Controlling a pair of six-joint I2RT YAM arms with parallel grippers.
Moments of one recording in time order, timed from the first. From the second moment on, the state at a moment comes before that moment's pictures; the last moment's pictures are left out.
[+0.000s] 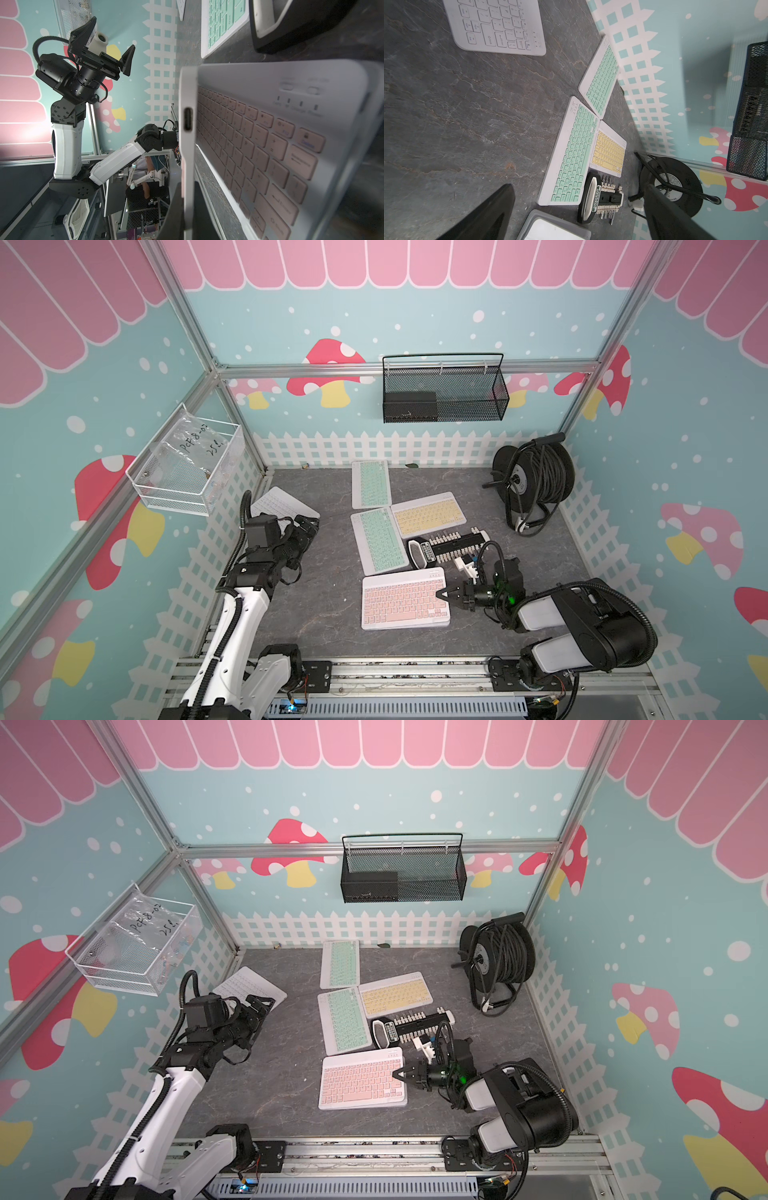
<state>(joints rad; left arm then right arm) 0.07 0.94 0.78 -0.49 0.28 -1.00 0.33 1.47 0.13 0.90 -1.08 1.05</state>
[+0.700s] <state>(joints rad) 0.07 0.94 0.76 -0.47 0.28 -1.01 0.33 1.46 0.14 0.79 -1.08 0.98</state>
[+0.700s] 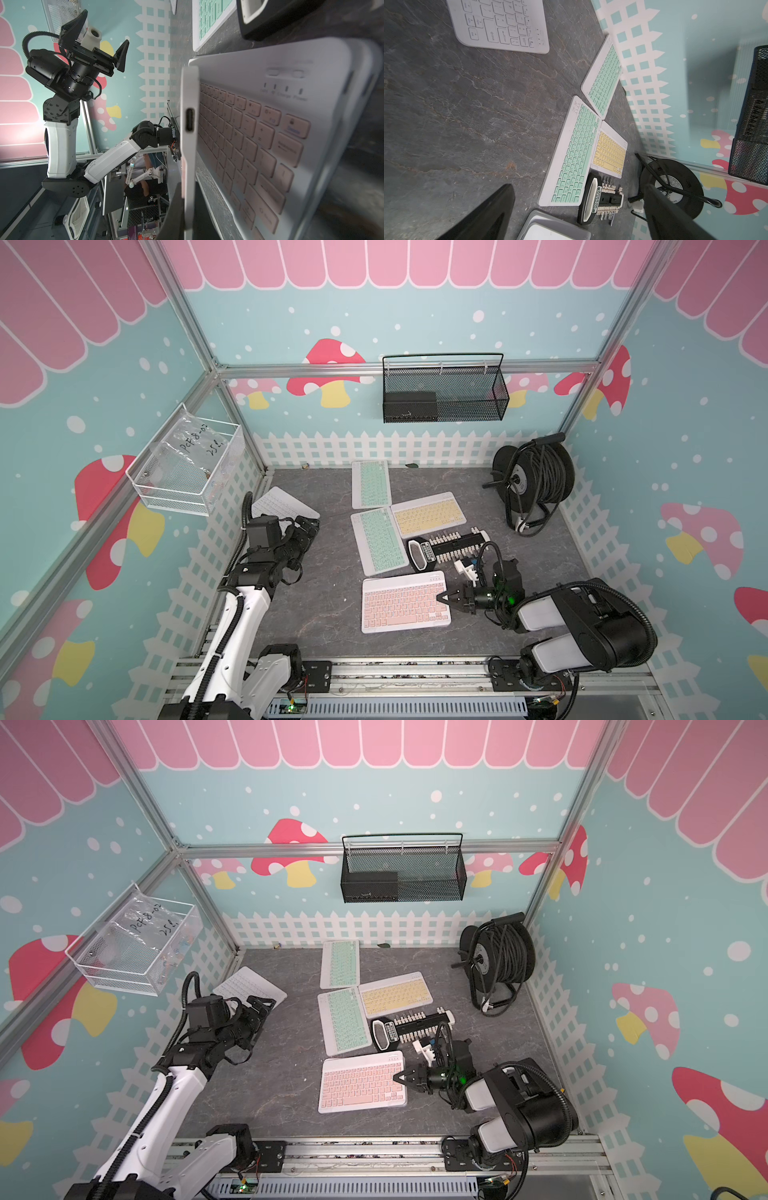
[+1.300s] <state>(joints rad) 0.07 0.92 0.73 -0.47 0.28 -1.02 0.33 1.44 0.16 0.78 -1.08 0.97</state>
